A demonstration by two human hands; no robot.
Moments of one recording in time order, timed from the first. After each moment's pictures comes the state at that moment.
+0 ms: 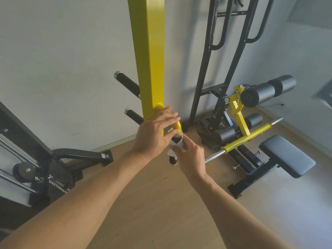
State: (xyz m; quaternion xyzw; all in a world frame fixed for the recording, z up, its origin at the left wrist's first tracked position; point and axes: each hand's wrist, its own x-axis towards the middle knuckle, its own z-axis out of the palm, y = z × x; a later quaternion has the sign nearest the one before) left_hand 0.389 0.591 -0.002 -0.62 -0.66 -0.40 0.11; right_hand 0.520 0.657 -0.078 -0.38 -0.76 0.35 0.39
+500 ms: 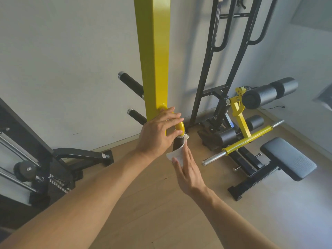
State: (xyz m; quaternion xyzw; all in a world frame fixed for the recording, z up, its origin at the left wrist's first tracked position) left_hand 0.388 0.595 -0.002 -0.62 -0.67 -0.39 0.10; right_hand 0.536 0.638 -0.115 -0.29 -0.84 0.34 0.30
